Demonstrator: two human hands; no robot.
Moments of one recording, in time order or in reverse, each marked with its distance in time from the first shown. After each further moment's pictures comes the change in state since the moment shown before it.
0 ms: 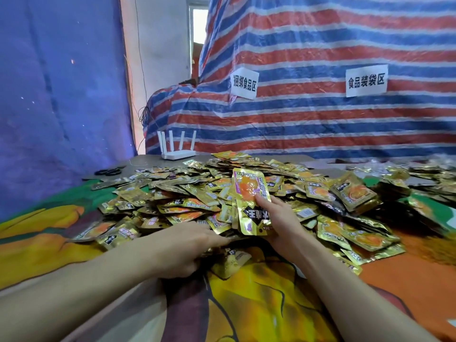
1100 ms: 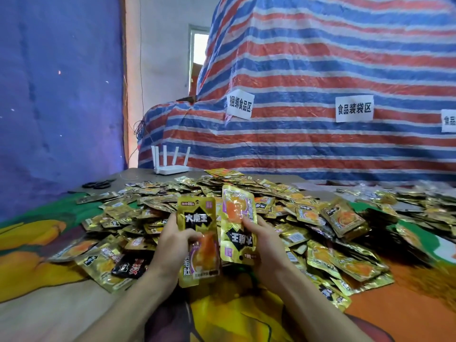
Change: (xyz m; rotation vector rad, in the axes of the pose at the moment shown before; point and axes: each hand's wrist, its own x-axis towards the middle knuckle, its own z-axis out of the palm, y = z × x) left_hand 0.039 0.018 0.010 -1.791 0.944 -0.580; right_hand -0.003 0.004 0.009 0.077 -0.087 -0.026
